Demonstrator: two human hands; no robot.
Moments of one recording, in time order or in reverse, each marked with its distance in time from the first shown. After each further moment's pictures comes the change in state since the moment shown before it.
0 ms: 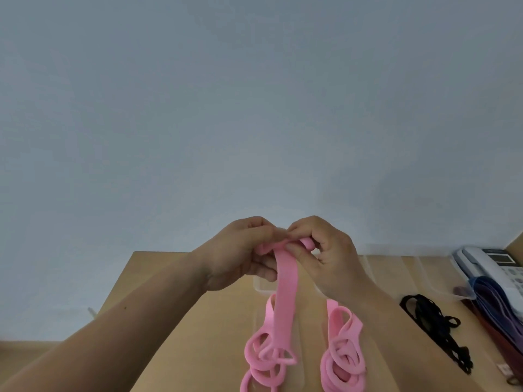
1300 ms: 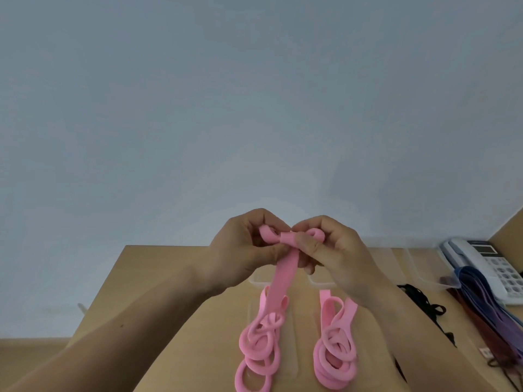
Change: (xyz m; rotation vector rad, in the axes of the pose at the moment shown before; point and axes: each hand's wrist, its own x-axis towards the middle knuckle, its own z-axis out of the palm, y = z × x) left_hand -0.007 -0.021 0.013 0.143 0.098 0.392; right_hand -0.009 -0.026 -0.022 0.506 -0.113 0.522
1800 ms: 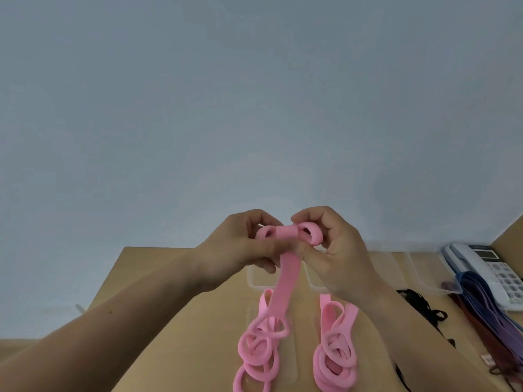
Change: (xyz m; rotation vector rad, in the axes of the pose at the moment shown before) left_hand 0.008 0.013 -0.013 0.010 -0.098 -0.175; right_hand 0.007 -0.006 0.009 -0.275 0.132 -0.185
